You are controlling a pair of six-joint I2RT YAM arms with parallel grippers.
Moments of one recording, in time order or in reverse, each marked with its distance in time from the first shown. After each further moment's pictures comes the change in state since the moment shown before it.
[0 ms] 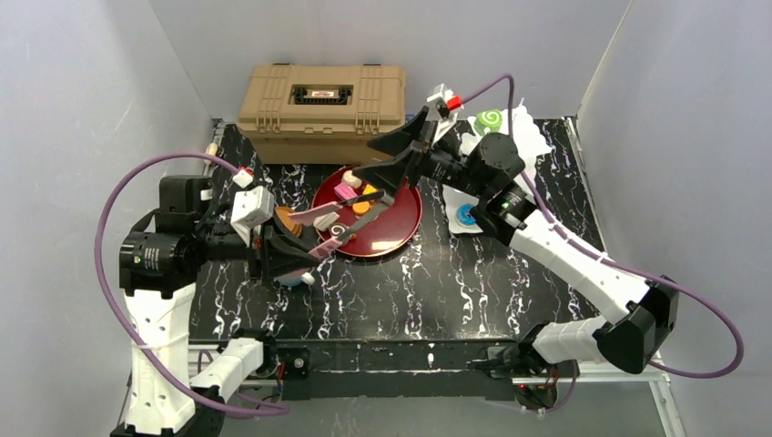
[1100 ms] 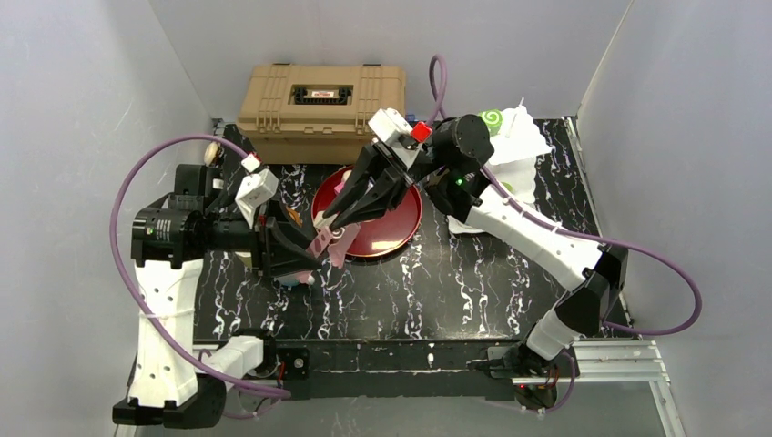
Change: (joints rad) left arm 0.005 0.078 0.006 -0.091 0.076 -0.015; right arm 0.134 0.295 0.345 0.348 -0.859 0.034
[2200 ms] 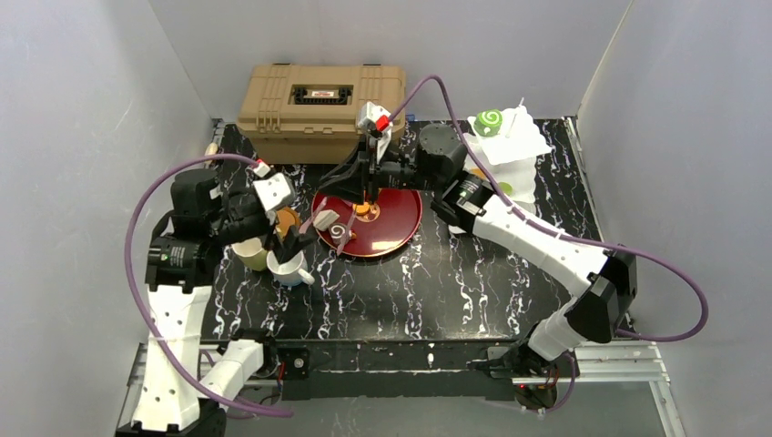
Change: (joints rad) left arm 0.000 -0.157 -0.324 0.668 -0.586 -0.078; right arm -0.007 -0.082 -0.189 -0.471 0.750 -0.283
